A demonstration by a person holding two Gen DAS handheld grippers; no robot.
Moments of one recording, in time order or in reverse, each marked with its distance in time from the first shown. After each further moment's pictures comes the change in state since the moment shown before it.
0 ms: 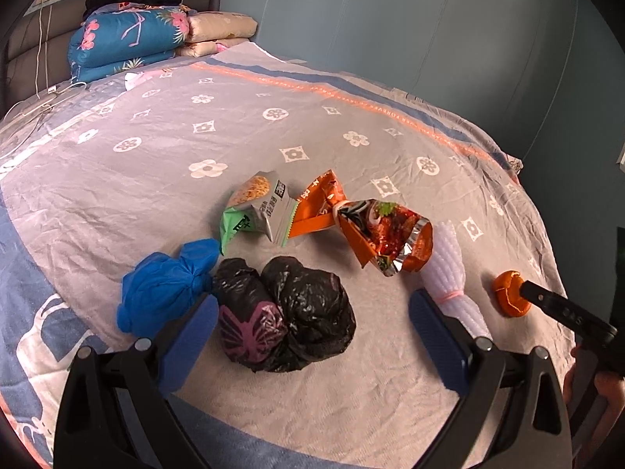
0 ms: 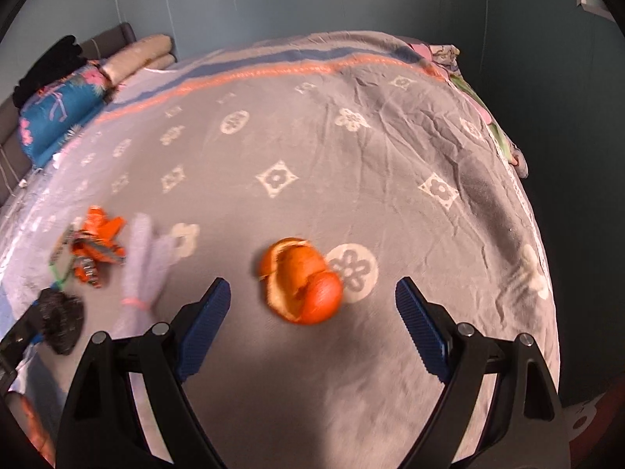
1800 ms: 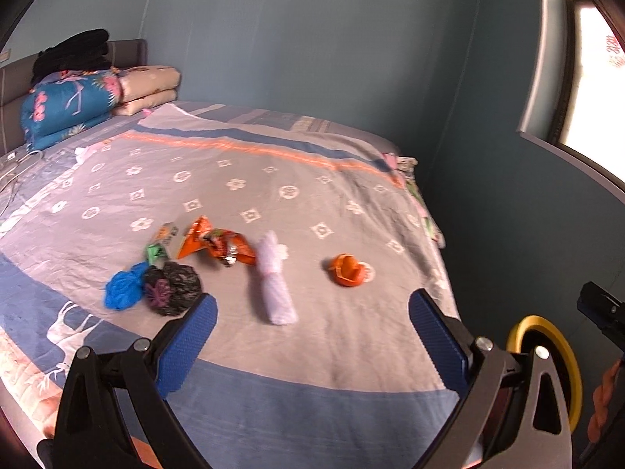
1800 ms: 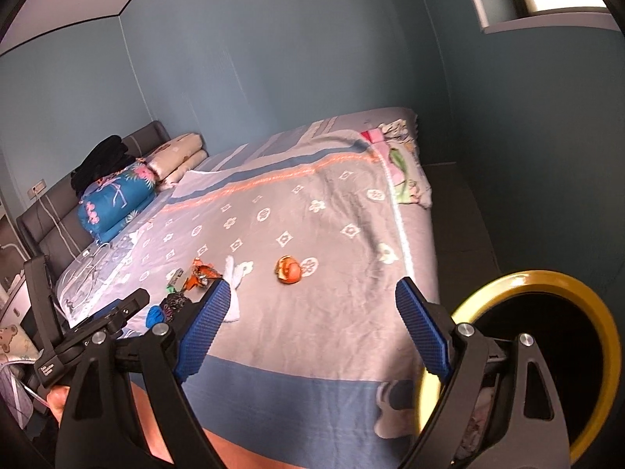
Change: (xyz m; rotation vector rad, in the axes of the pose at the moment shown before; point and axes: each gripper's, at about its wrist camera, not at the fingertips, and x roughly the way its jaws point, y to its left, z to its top) left arm -0.174 -0.114 -0.033 0.171 -0.105 -0.187; right arm -0.322 -0.124 -0.095 0.136 -0.298 0.181
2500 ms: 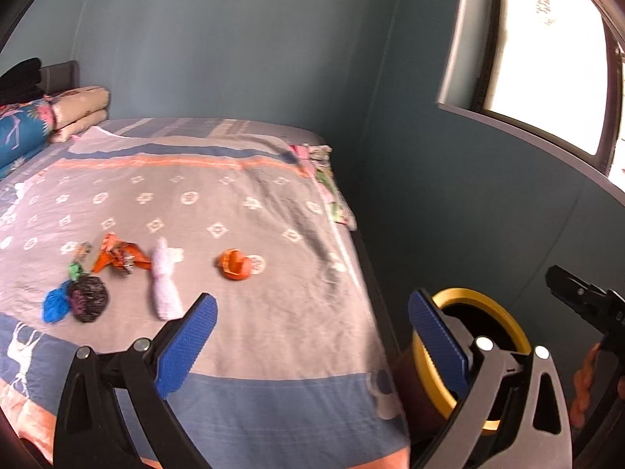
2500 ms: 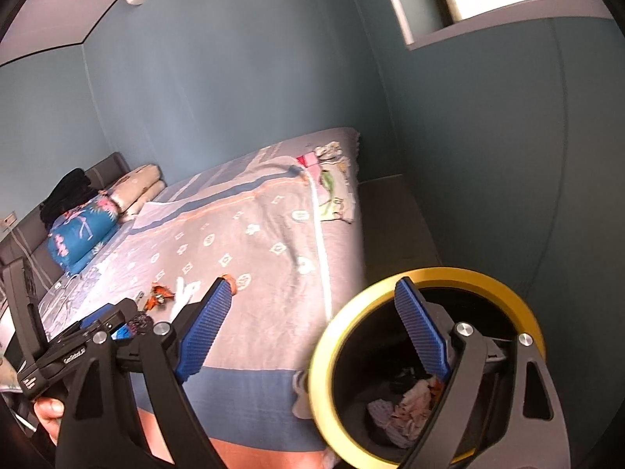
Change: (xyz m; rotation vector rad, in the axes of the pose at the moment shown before) left arm -0.026 -0.116 -0.016 0.141 0.008 -0.204; right arm -0.085 -0.089 -0.013 0.086 -0.089 -0.143
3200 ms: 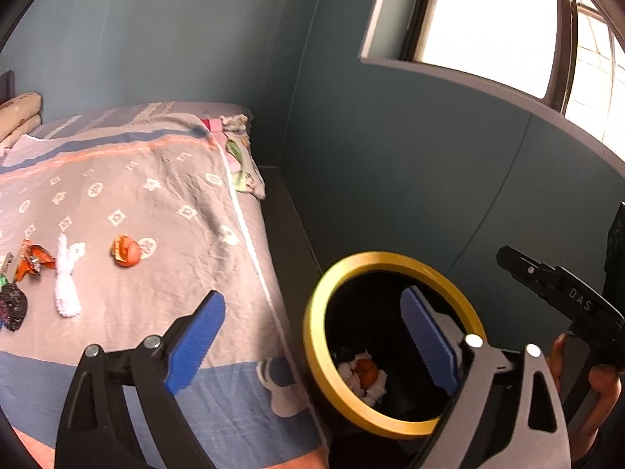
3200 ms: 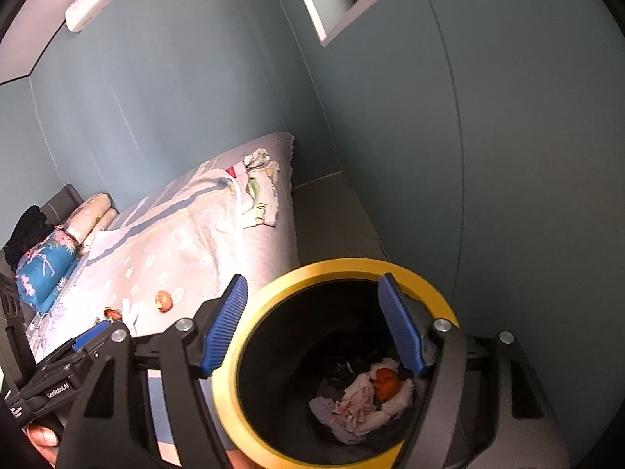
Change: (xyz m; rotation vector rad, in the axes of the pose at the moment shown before) left arm 0.041 -0.113 -0.022 0.117 0.098 -0.199; right arm -0.019 -0.096 -0.011 0.141 -0.027 -0.183
